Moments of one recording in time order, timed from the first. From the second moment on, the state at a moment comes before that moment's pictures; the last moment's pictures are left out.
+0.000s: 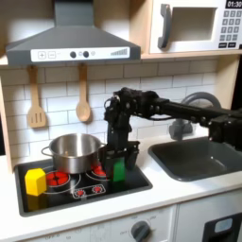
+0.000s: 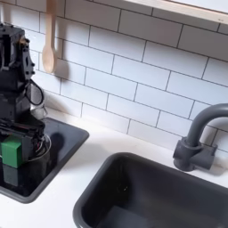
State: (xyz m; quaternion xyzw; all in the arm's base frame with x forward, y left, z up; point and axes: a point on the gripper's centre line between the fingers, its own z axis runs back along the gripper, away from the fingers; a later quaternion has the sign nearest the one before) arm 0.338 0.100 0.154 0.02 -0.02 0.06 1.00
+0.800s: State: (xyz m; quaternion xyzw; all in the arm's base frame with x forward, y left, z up) arm 0.339 0.101 0.138 0.02 0.00 0.05 1.00
